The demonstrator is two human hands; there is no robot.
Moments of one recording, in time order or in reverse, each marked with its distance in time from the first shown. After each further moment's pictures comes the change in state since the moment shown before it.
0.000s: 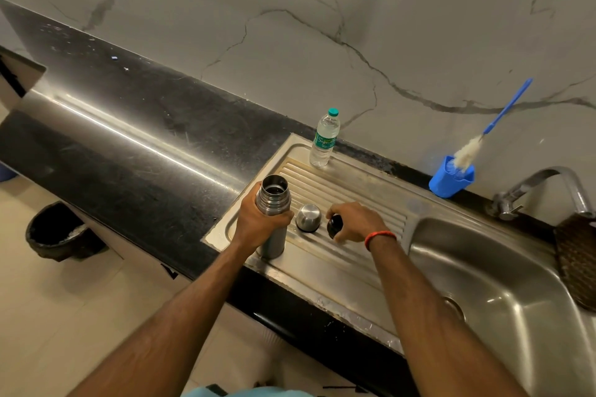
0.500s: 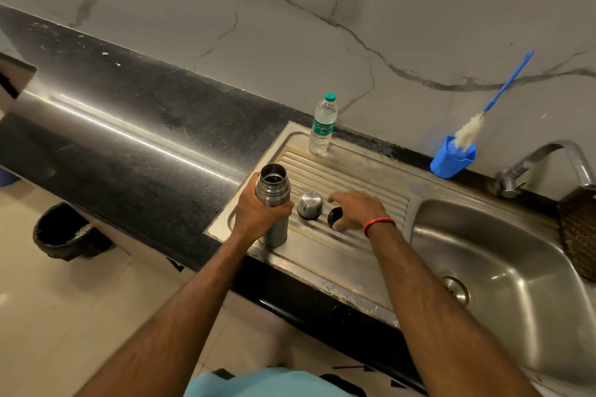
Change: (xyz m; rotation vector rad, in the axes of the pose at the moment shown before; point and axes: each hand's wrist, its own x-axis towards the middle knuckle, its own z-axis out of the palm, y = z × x) left_hand 0.000 -0.005 -0.004 0.100 -0.022 0.001; right_hand 0.005 0.003 0.012 -0.085 0.026 -0.004
